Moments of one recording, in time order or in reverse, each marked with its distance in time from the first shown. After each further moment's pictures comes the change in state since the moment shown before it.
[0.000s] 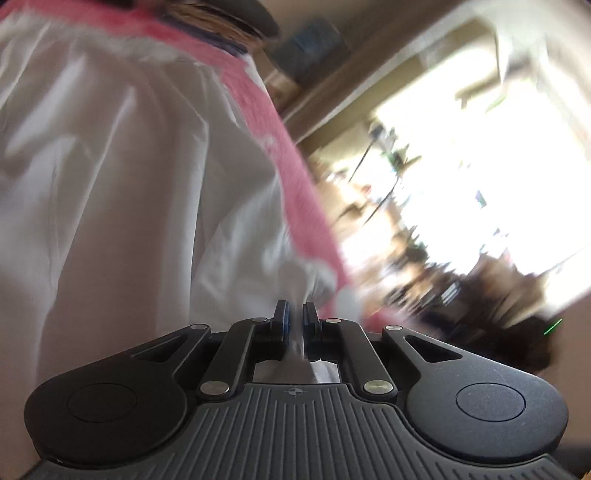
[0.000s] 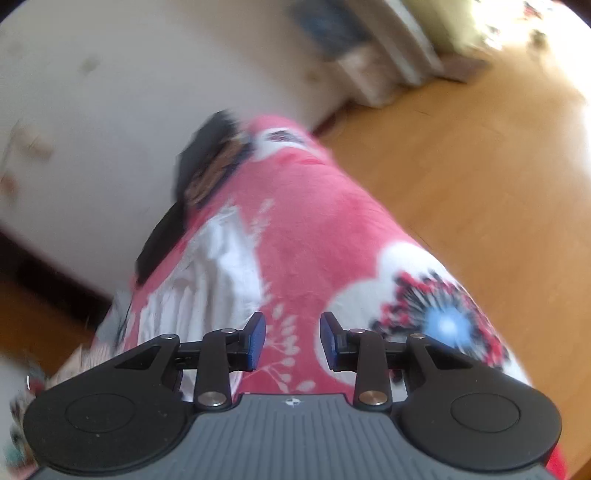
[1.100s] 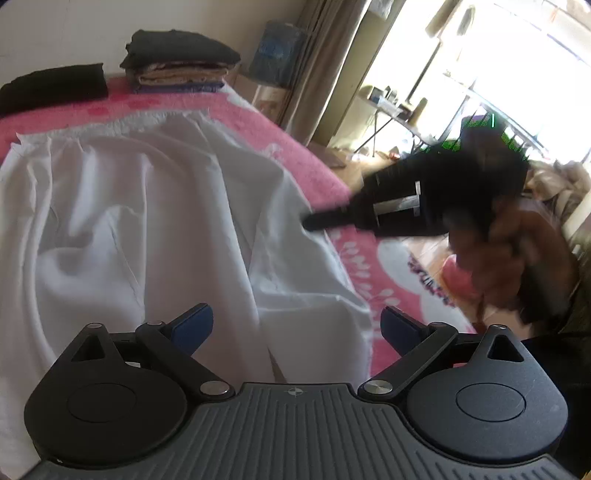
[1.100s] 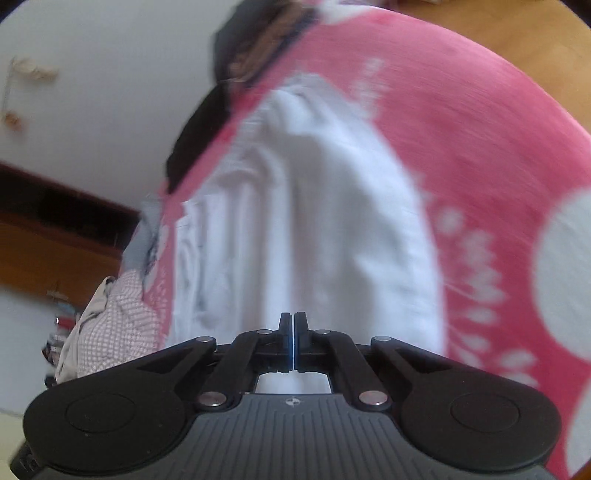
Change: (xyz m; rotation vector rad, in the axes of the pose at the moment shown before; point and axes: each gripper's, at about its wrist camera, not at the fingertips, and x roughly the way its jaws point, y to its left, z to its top) left arm -0.018 -0.046 -0.046 0.479 0.032 0.284; right arm 0.136 0.115 0.003 -0.028 0.248 0.077
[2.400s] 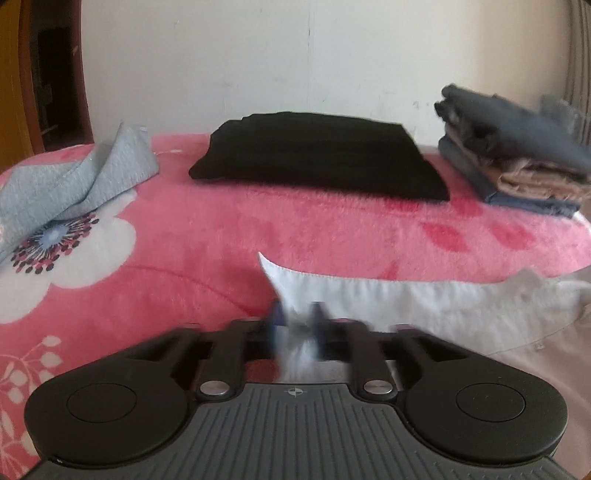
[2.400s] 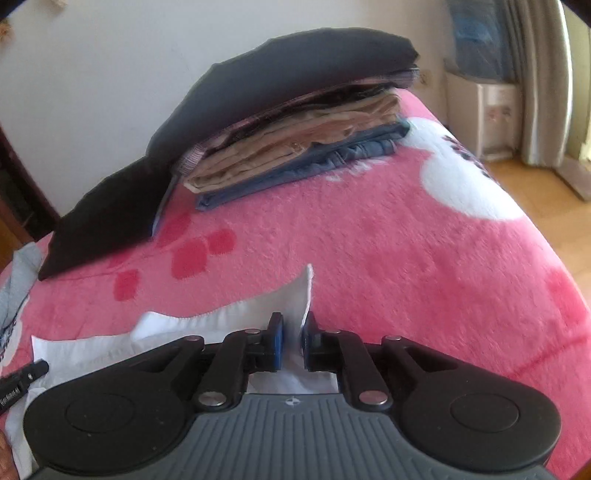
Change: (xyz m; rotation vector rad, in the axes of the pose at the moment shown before) left arm 0.095 0.277 0.158 -0.290 -0.251 0.770; right arm 0.200 0.034 0.253 -0.365 -0.268 -0.306
